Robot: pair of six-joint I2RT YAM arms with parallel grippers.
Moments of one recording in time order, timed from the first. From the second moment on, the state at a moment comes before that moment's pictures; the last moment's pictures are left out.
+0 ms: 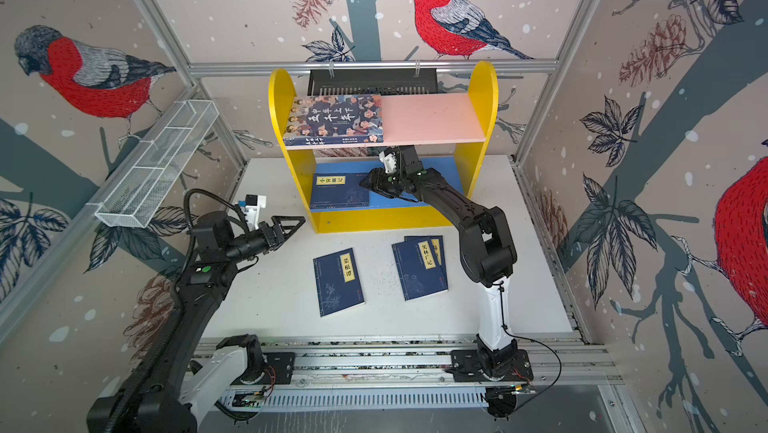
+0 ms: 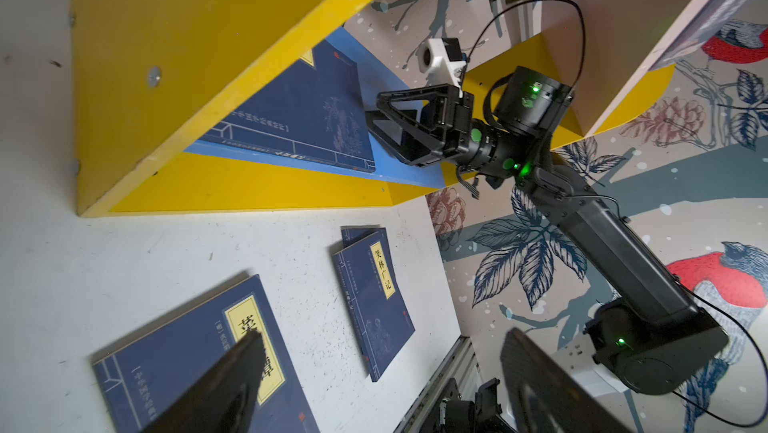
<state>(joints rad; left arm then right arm) 0.08 0.91 0.65 -0.17 0.90 -0.68 0.49 2.02 1.68 -0.33 -0.59 0.66</state>
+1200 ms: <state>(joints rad) -0.02 1.13 0.45 -0.38 0.51 -0.67 0.92 1.41 0.80 -0.25 -0.29 0.84</state>
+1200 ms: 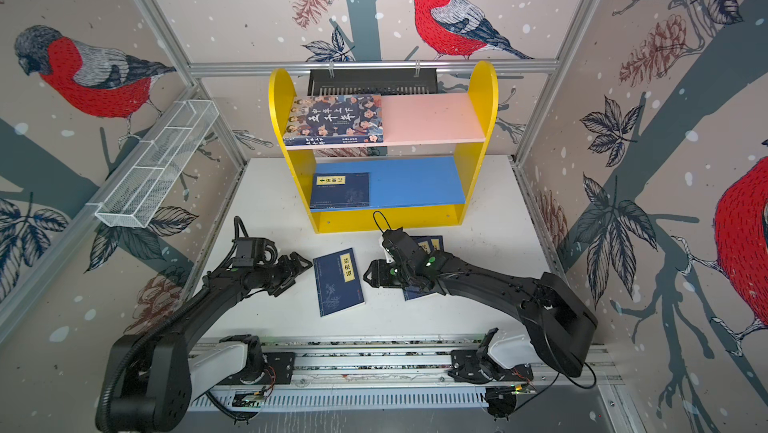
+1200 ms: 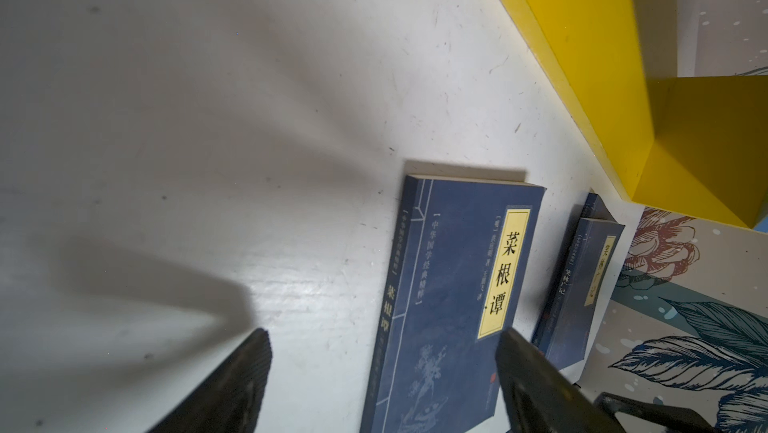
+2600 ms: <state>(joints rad) -0.18 1.19 0.38 -0.17 0.60 -0.68 0.84 1.74 0.85 -0.05 -0.45 0.84</state>
